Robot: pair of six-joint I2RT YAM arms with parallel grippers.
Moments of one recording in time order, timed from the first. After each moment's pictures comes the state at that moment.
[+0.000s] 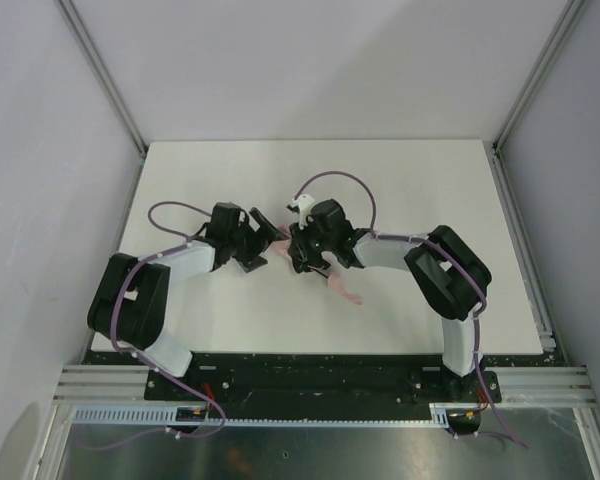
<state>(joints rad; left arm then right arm) -0.30 1.58 0.77 -0.01 0.28 -1.04 0.76 1.98 1.15 0.18 -0.16 0.10</state>
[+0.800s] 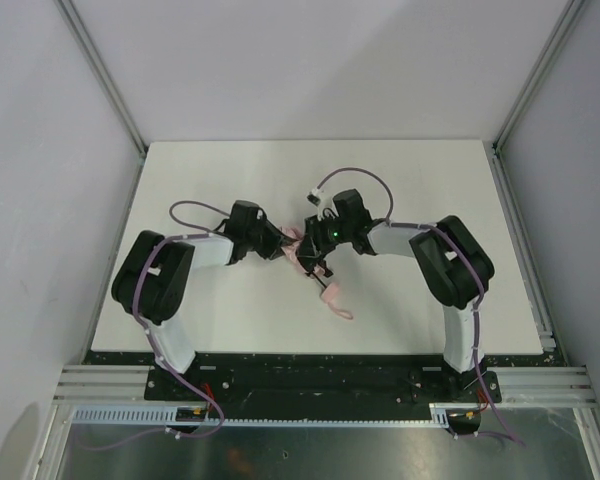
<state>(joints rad) -0.37 1.79 0.86 0.13 0.26 -1.15 0.59 2.03 1.18 0.19 -0.60 0.26</state>
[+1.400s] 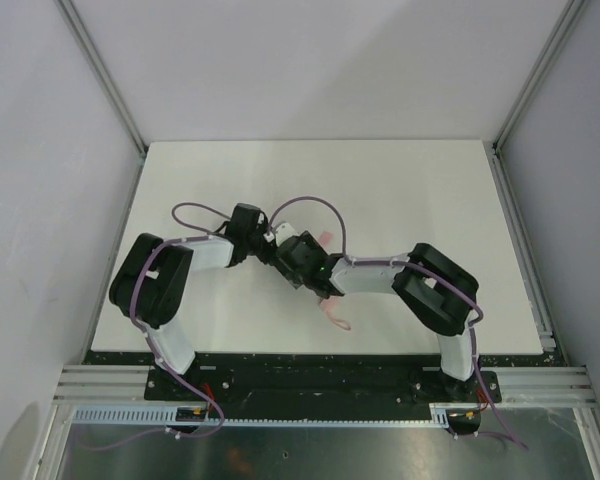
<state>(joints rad) -0.40 1.76 0.84 0.07 0.30 -1.14 0.98 1.93 1.16 -0.04 0.37 0.05</state>
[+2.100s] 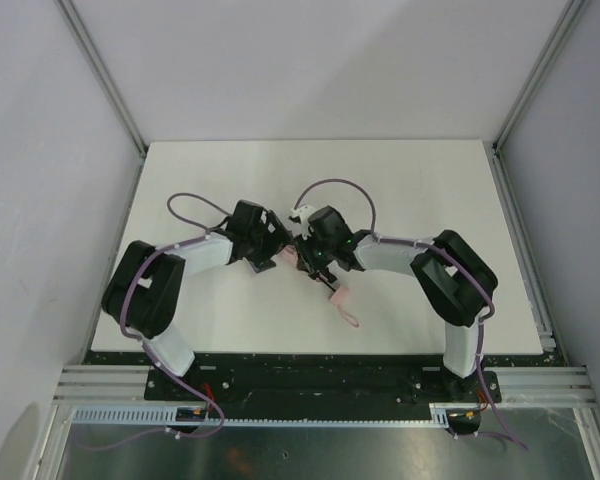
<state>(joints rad) -0.43 1.70 0.89 -0.10 0.16 -1.06 0.80 1.91 1.16 -0.05 -0.06 0.11</state>
